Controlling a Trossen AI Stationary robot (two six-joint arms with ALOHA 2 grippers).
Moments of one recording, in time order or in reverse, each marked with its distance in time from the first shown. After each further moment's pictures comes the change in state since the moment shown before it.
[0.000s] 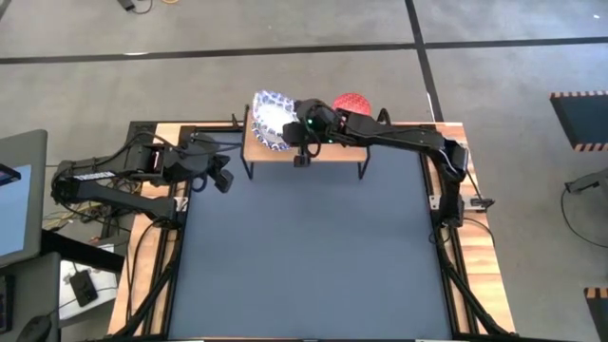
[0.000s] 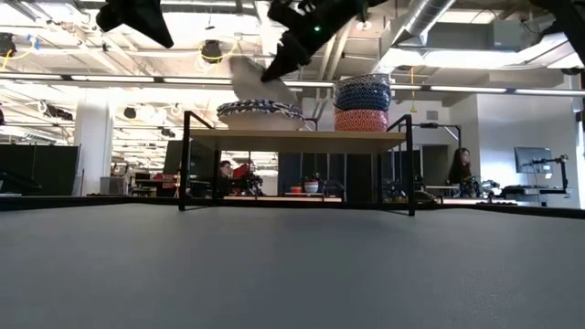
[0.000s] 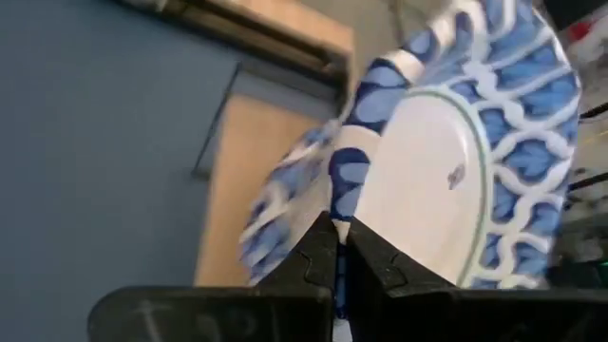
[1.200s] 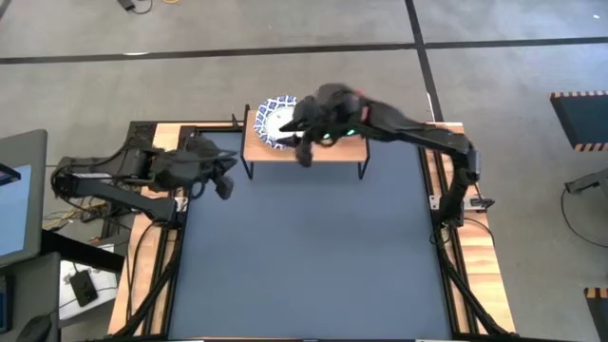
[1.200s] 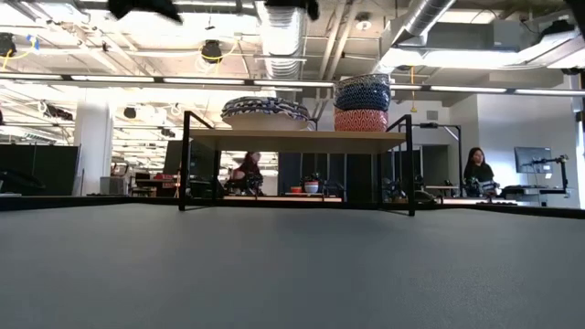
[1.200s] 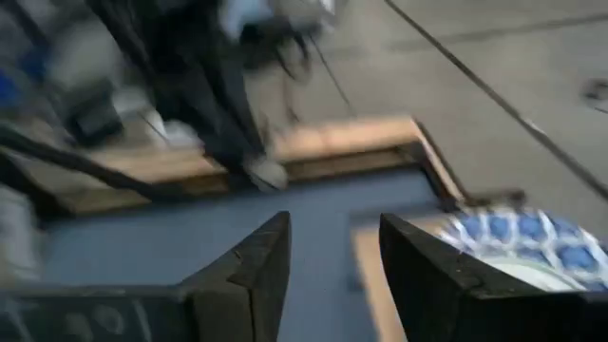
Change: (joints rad) left arm -0.121 -0.014 0.000 0.138 -0.059 0.065; right arm 0.059 -0.090 0.199 -0.123 -0.193 0.573
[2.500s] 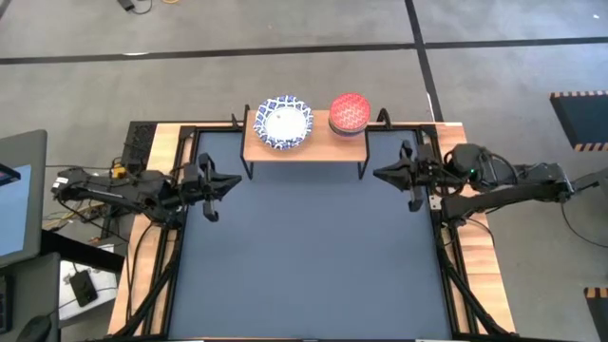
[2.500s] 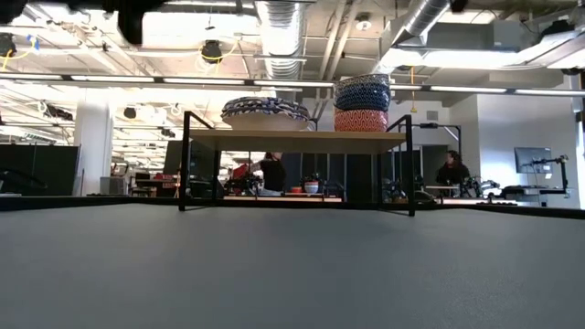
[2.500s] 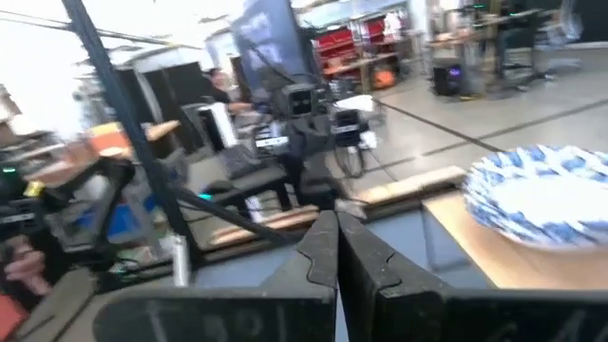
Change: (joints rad) left arm -0.085 -0.413 -0.761 1.194 0.192 0.416; right arm 0.276 -1.131 -1.217 0.513 0.190 0.259
